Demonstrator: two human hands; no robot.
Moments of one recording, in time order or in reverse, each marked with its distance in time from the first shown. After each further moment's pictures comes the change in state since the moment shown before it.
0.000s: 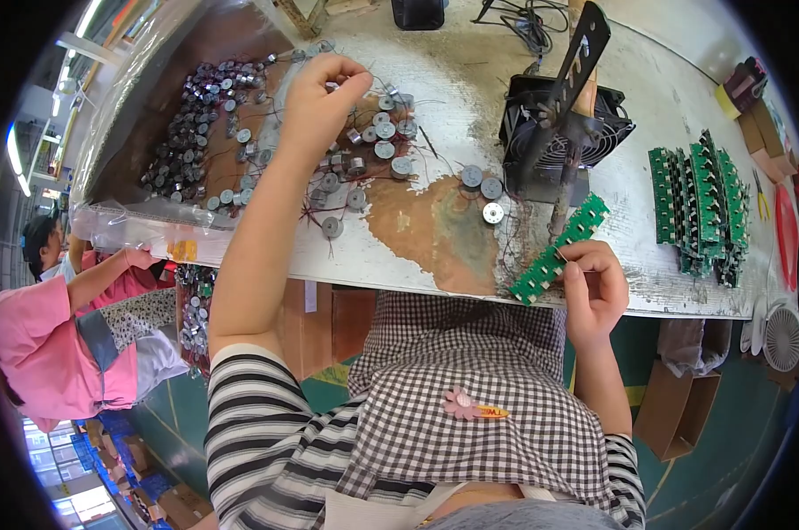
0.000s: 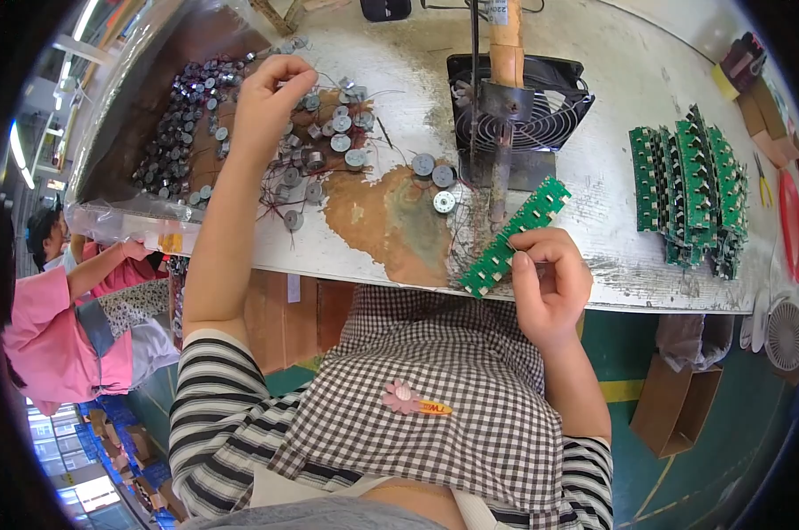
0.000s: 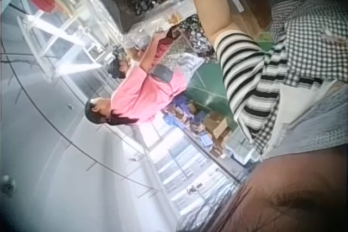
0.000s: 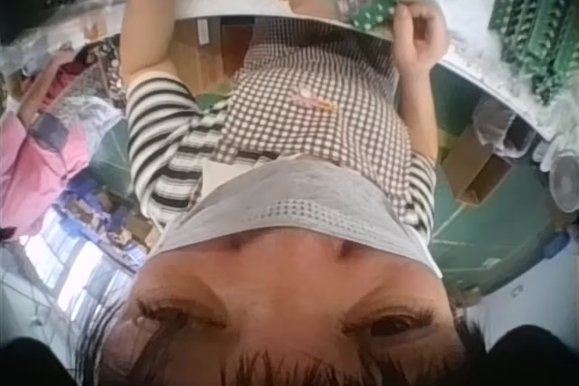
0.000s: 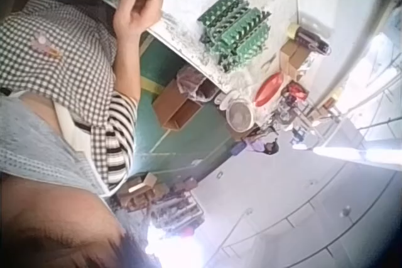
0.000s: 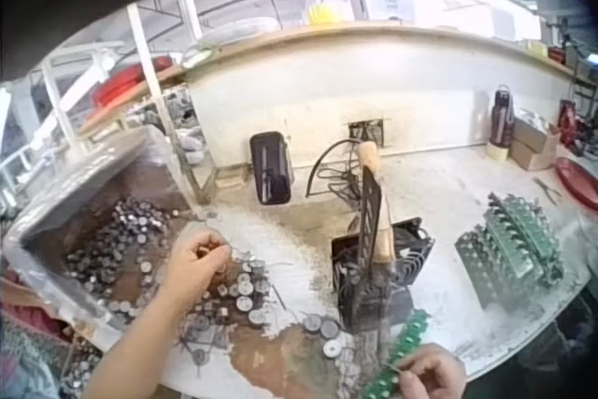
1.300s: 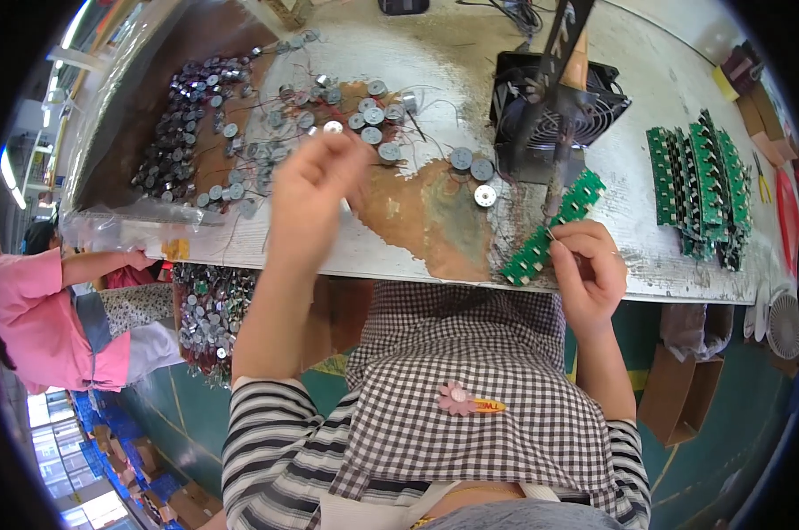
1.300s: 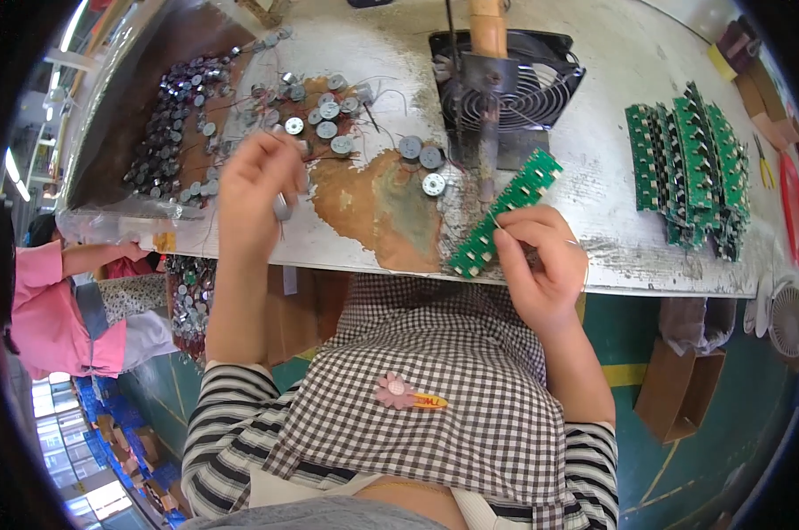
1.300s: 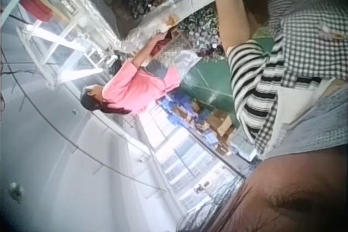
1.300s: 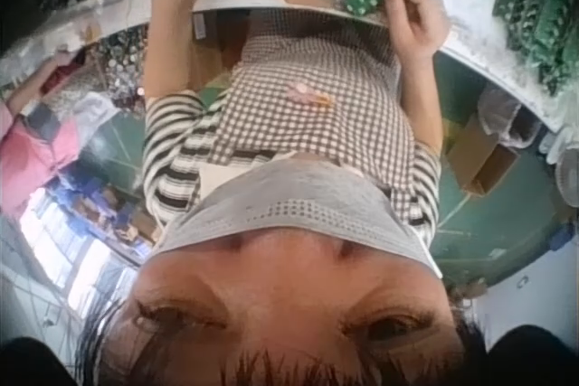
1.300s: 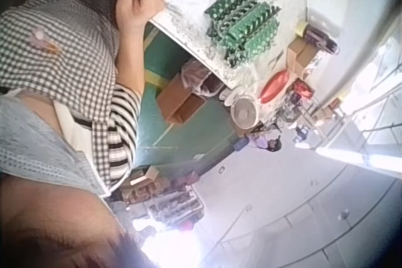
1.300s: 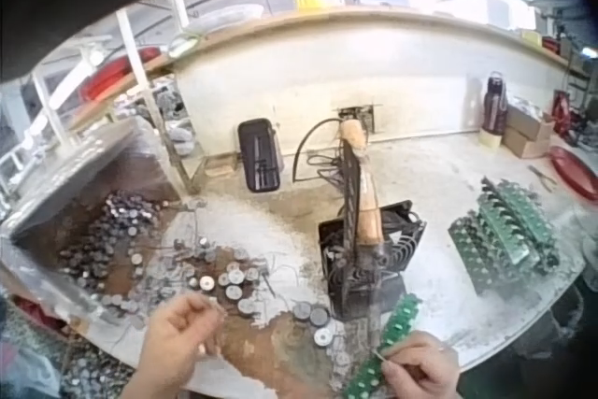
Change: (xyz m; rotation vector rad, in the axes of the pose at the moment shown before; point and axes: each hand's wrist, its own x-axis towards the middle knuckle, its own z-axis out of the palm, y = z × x) left_hand -0.096 0.060 0.006 -0.538 -0.081 -0.393; right_hand 0.008 -0.007 0.000 -0.181 -0.045 -0.135
